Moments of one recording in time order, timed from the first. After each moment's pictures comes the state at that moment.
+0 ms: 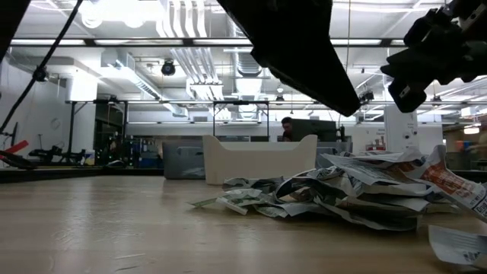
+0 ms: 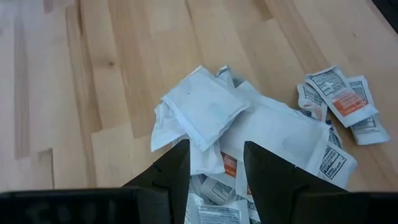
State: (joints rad) left arm -0.33 2.10 1.68 -0.42 -0.13 0.06; right arm -0.03 0.35 0.09 0.13 -0.18 0.45
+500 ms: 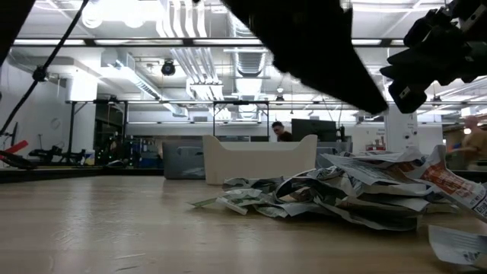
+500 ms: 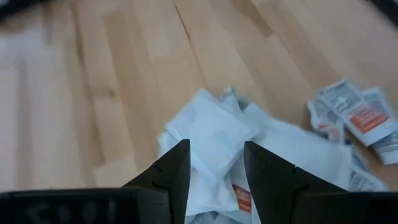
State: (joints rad) left arm -0.32 2.15 1.69 -0.31 -0.11 0.15; right arm -0.03 0.35 0.09 0.13 -0.18 0.45
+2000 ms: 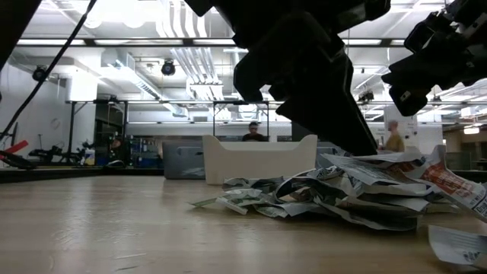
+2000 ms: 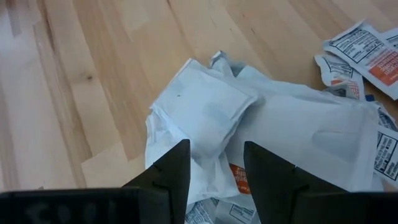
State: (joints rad) left arm -0.32 2.20 1.73 -0.39 -0.13 0.26; right arm -0.03 0.35 0.09 0.09 -0.18 0.40
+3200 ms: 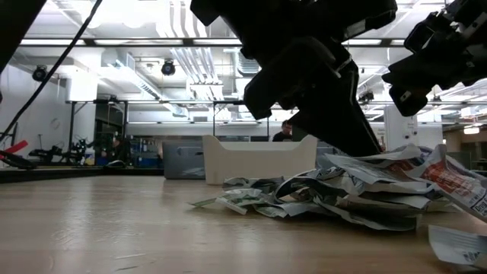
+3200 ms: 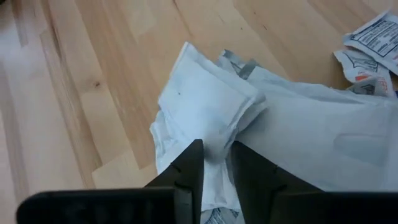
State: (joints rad) left arm -0.31 2.22 1.74 -0.36 -0.13 0.32; right arm -0.03 0.35 0.09 0.09 -0.18 0.41
